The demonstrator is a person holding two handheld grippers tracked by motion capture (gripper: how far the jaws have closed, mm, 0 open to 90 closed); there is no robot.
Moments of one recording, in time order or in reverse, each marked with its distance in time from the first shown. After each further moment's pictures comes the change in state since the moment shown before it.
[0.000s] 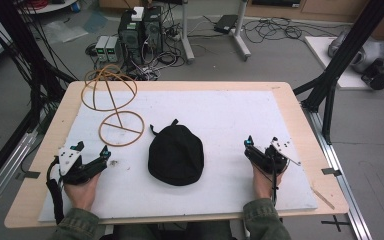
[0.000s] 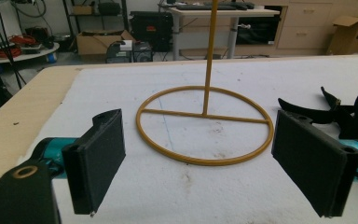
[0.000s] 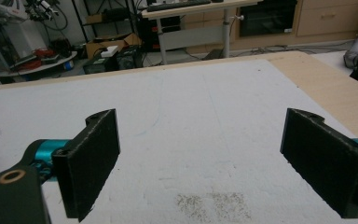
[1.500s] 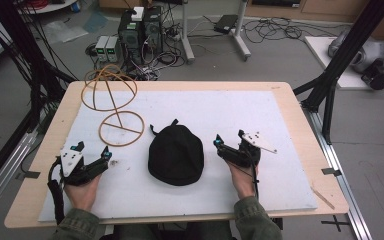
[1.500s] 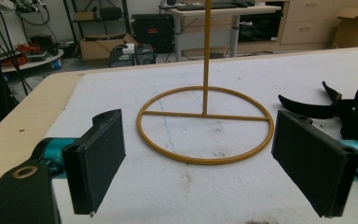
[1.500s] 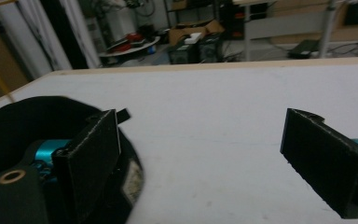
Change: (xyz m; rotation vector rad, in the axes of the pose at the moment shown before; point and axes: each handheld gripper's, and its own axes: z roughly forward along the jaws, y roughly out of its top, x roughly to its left) left arm -0.005 0.001 -0.002 -0.004 0.009 0.043; right arm 0.068 0.011 0.011 0.064 0.346 -0.029
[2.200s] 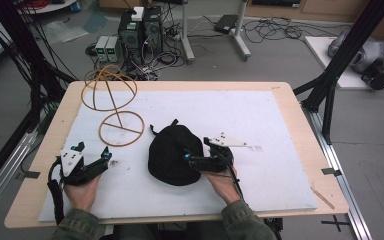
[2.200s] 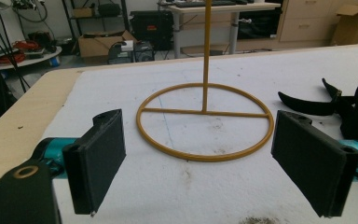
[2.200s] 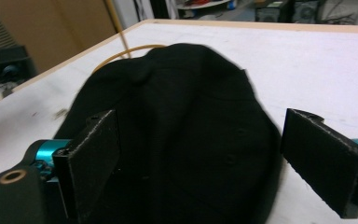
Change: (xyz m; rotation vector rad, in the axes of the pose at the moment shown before) left arm 0.001 -0.001 0.000 0.013 -0.003 0.000; right arm 0.064 -0.004 0.019 0.190 0.325 -0.082
